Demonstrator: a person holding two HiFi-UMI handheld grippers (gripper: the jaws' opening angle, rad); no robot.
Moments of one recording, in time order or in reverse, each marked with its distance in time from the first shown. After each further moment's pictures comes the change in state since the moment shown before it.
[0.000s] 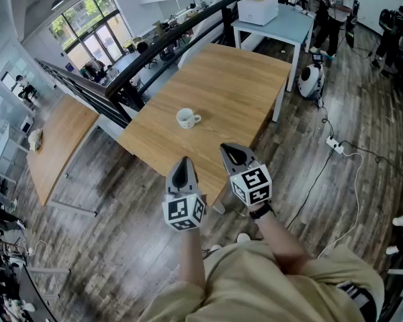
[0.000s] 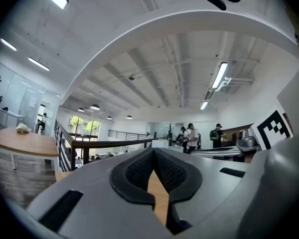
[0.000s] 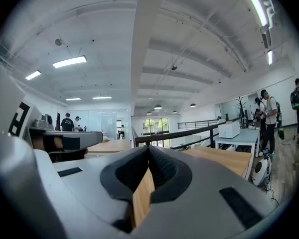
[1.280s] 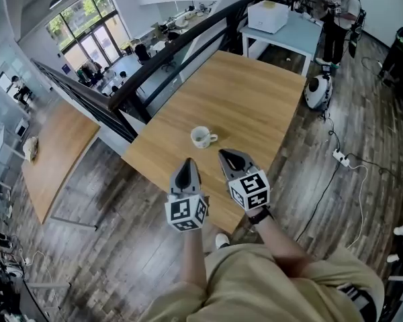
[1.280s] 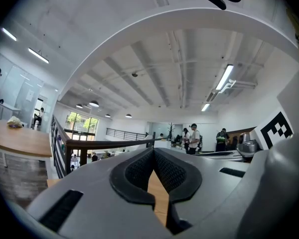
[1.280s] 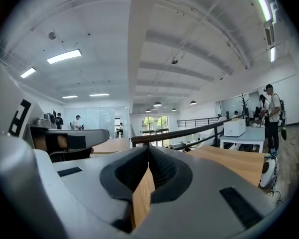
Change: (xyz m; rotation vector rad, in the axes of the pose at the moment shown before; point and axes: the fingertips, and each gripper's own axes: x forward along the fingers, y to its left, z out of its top) left arm 0.117 0.120 -0.007 -0.042 -0.005 -0.034; right arm 0.168 -0.001 -0.004 -0.001 0.027 -0.012
